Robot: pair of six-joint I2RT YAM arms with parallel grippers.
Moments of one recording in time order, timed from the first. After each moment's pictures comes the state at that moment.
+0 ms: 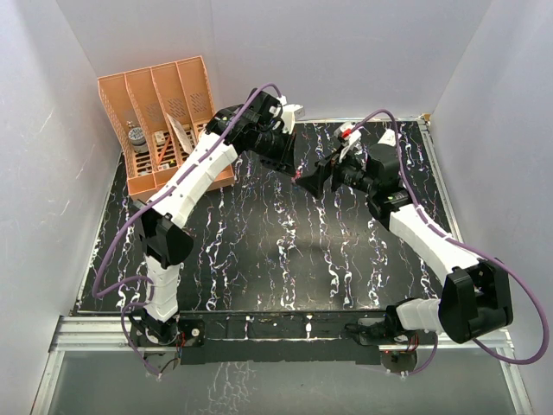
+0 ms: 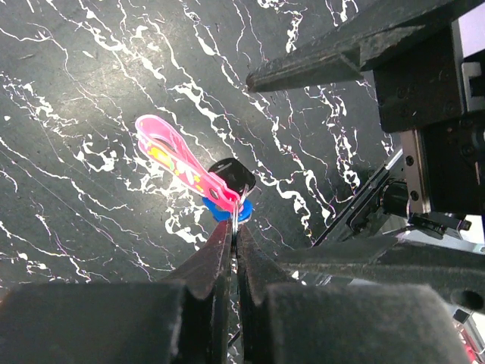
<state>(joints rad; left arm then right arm) -0.64 2.01 2.23 -1.12 0.40 -0.20 0.30 1.29 0.92 0.22 -0.64 0.13</state>
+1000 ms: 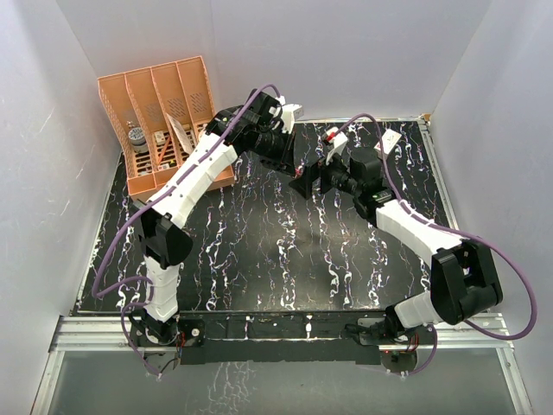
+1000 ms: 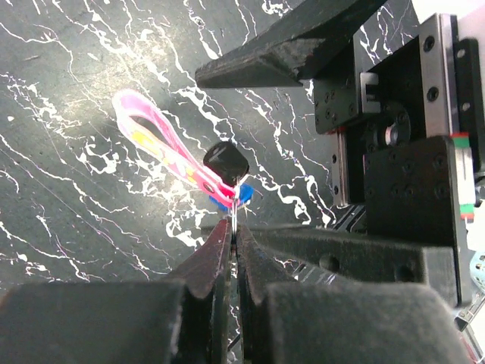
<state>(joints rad) -0.64 2.00 2.21 -1.10 0.39 -0.22 0.37 1.41 0.92 0.25 -0.48 0.12</state>
